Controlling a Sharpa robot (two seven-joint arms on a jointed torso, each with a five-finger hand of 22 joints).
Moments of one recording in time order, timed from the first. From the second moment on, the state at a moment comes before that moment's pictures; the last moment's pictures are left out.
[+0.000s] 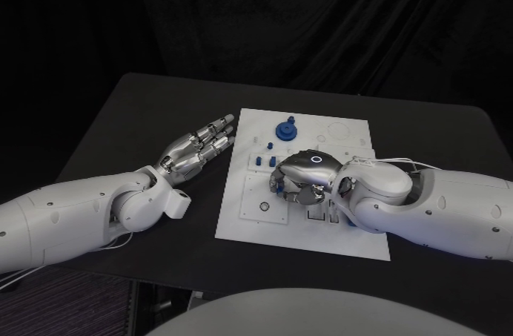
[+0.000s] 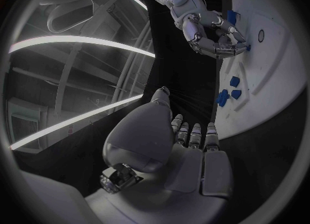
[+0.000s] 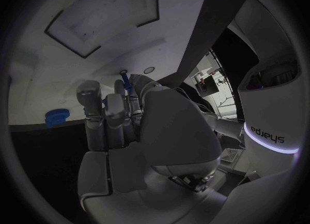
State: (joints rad) left arm 1.10 -0.92 -0.21 1.47 -0.15 0.11 0.68; left_hand 1.46 0.20 -0.23 0.23 0.46 0.22 -0.02 0.03 0.03 0.01 -0.06 0.00 0.00 0.00 -0.01 0.00 0.00 0.15 0.00 0.07 0.01 0.01; right arm 1.21 -0.76 -0.24 1.70 -1.68 -0.28 -0.08; right_hand 1.56 -0.10 0.33 0.10 0.39 0.87 0.16 0.36 0.43 0.86 0.09 0.65 0.29 1.30 0.02 1.28 1.05 0.13 1.23 0.12 0.95 1.31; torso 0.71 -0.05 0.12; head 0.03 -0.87
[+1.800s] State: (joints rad) left arm 1.10 -0.91 -0.21 1.46 -0.15 0.12 0.65; left_hand 1.47 0.21 -0.23 0.22 0.47 0.22 -0.02 0.03 0.03 0.01 -0.06 0.00 0.00 0.00 -0.01 0.00 0.00 0.15 0.00 0.08 0.01 0.01; right arm 1.21 -0.77 -0.25 1.69 -1.68 -0.30 -0.08; right_hand 1.54 -0.07 0.35 0.12 0.36 0.88 0.15 0.37 0.42 0.86 0.09 0.64 0.30 1.30 0.02 1.29 1.06 0.13 1.22 0.13 0.97 1.31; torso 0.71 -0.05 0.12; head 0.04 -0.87
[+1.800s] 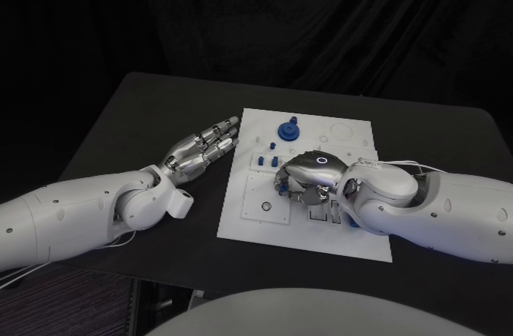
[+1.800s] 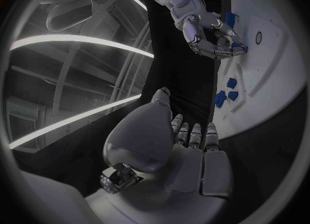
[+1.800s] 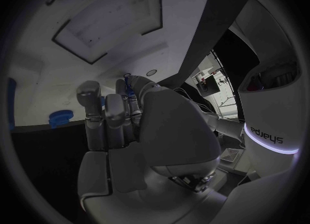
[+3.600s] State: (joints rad) left arm 1.09 -0.90 -0.21 1.46 -0.15 0.14 0.62; left_hand 1.46 0.22 -0.23 0.22 0.47 0.22 -0.02 0.03 0.03 0.01 -0.06 0.00 0.00 0.00 -0.01 0.00 0.00 0.15 0.00 0.08 0.01 0.01; right arm 1.21 -0.76 -0.25 1.68 -1.65 -0.27 -0.08; right_hand 1.51 -0.10 0.34 0.12 0.33 0.79 0.16 0.32 0.38 0.77 0.12 0.60 0.30 1.24 0.05 1.25 0.99 0.13 1.14 0.15 0.85 1.31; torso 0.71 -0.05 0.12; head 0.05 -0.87
